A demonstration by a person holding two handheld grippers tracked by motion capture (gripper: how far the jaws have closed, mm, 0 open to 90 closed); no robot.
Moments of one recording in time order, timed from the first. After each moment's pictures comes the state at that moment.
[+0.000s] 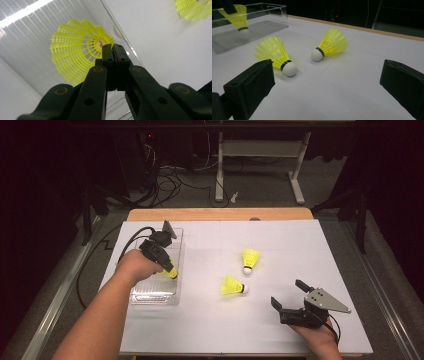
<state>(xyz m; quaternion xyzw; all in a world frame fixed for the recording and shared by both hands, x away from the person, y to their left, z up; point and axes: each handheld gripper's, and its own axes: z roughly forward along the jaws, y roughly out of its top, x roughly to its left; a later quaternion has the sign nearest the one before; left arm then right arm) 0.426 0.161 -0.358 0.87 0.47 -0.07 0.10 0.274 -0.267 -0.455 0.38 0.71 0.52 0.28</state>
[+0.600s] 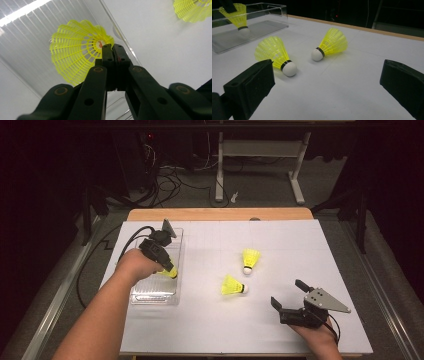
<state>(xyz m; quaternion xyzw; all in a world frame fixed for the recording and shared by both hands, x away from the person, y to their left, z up) 0.426 0.162 -0.355 0.87 0.47 -0.07 0.11 0.274 -0.267 -0.455 0.38 0.71 0.52 0.28</state>
